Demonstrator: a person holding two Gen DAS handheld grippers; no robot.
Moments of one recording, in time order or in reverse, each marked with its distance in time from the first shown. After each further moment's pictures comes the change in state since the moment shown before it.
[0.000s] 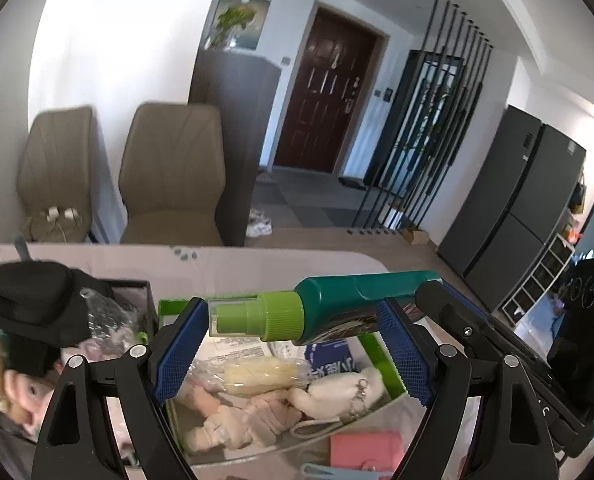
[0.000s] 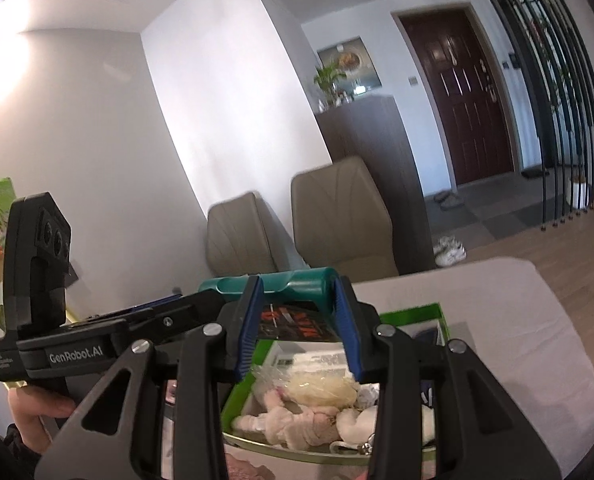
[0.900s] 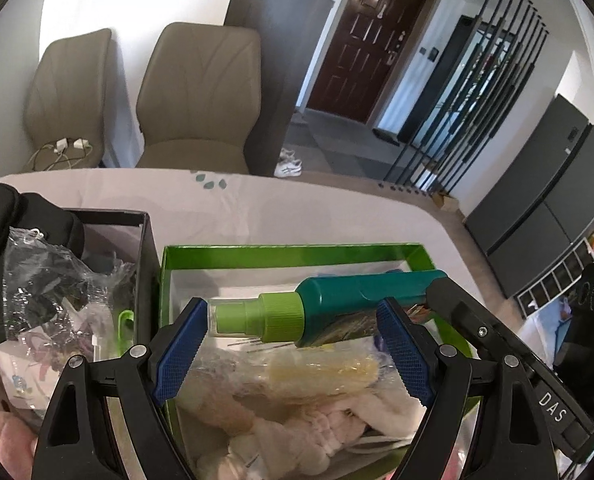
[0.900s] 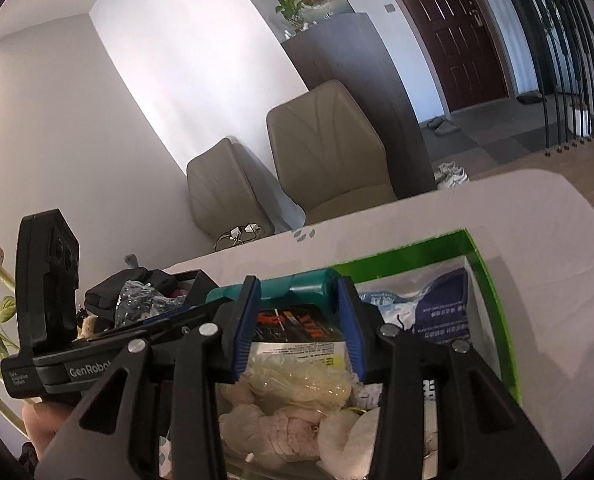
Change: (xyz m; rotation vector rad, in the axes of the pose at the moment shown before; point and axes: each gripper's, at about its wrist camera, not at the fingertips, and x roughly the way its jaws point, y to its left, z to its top) left arm 0.084 0.052 -0.028 -0.101 0.208 0.089; right arm 0.110 -0.046 -0.044 0.155 0.210 0.000
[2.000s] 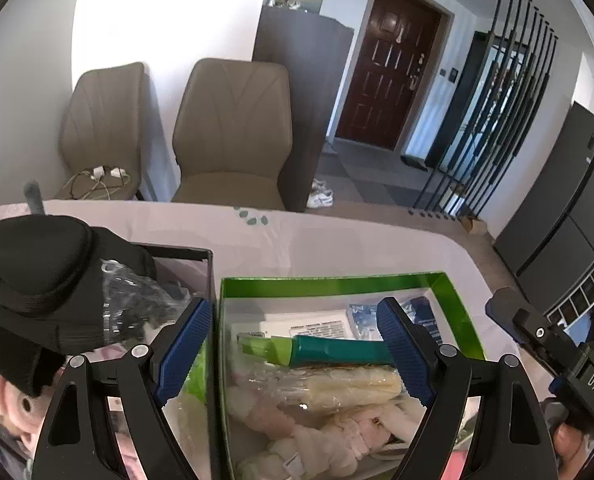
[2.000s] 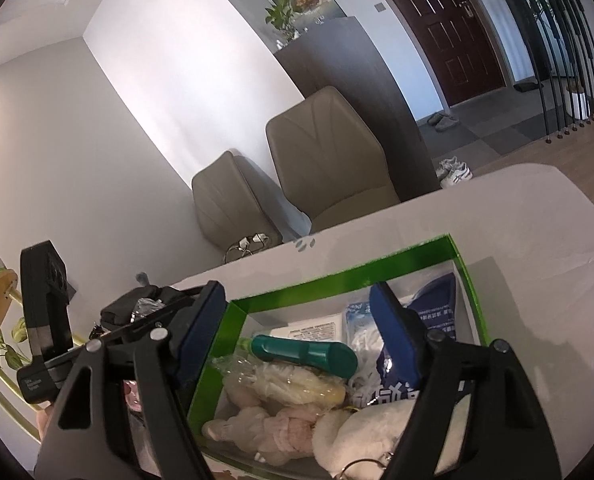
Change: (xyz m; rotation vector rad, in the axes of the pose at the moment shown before) left arm -0.041 0.005 0.012 0.002 -0.125 0.116; right arm -0.023 -0.012 0.015 0.053 -0.034 0.038
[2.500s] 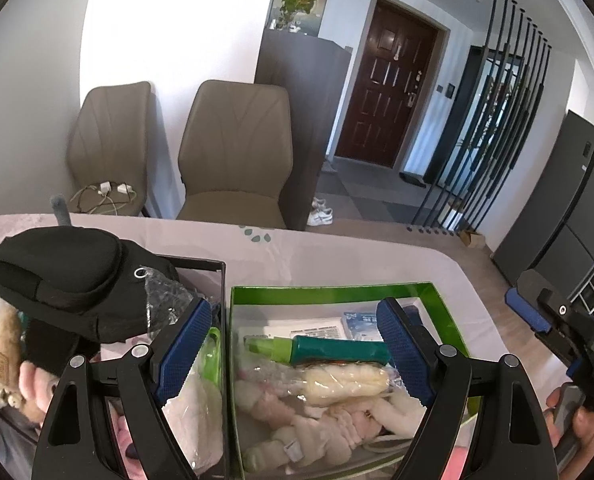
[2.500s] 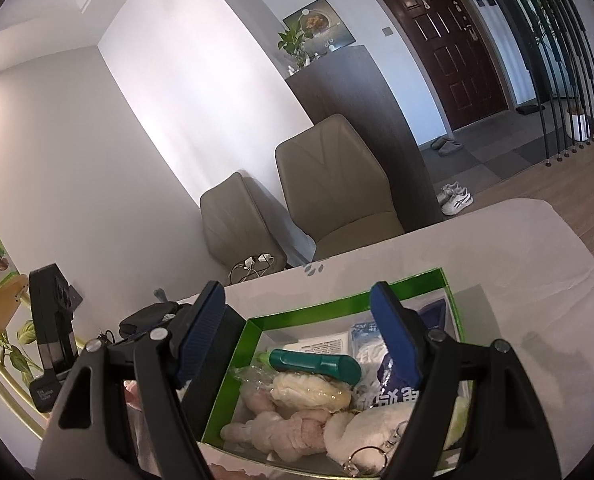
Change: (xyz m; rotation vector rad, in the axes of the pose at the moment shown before) left arm -0.031 -0.002 -0.006 0.003 -0.069 0.004; right arm -0.042 0.015 0.013 -0.029 -0.070 0.007
